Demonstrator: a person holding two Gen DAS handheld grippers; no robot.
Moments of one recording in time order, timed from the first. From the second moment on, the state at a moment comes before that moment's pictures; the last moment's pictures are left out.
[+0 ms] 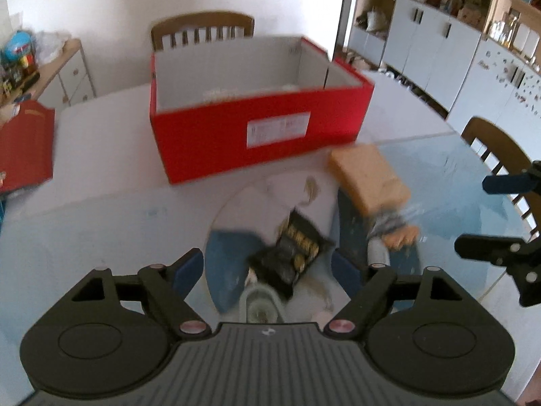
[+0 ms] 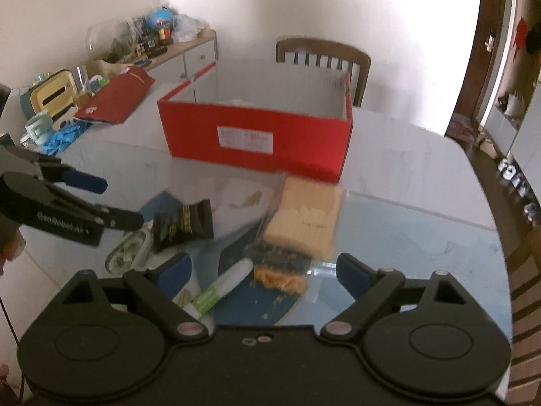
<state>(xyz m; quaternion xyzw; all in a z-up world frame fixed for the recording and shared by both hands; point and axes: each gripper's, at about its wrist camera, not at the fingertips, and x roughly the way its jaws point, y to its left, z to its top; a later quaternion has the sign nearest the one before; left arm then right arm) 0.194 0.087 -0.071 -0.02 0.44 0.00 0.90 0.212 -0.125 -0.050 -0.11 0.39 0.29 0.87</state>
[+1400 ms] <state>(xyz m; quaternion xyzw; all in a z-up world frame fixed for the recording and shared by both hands) 0.176 0.120 -0.150 -0.03 0.48 0.06 0.88 0.214 -0.102 -0.135 -0.14 0.49 0.24 0.83</state>
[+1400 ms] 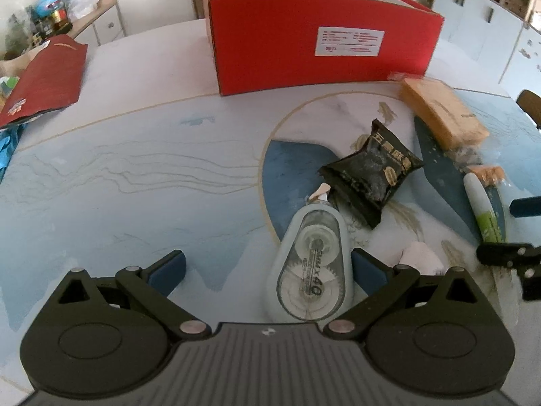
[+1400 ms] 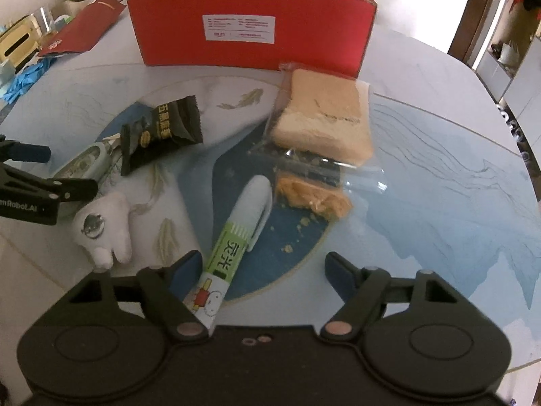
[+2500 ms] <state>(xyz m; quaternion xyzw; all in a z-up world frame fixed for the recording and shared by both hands) 0.158 0.105 -0.136 -0.06 0.47 0.00 0.88 0.188 -0.110 -0.111 -0.08 0.46 0.28 0.84</state>
